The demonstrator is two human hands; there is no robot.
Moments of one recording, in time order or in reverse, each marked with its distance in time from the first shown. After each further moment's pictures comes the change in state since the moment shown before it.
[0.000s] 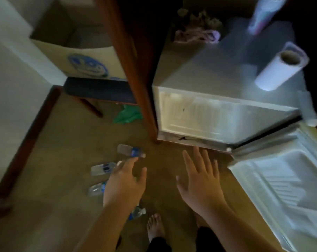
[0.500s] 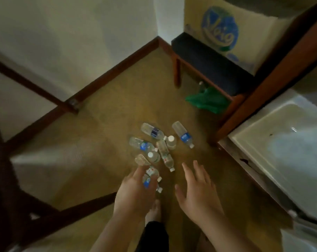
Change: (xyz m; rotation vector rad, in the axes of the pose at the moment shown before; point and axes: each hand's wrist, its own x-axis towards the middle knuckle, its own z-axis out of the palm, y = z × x) left_hand -0.091 -0.103 0.059 -0.294 0.244 -0.546; right_hand 0.017 -0.099 0.082 0.009 -0.466 -0.505
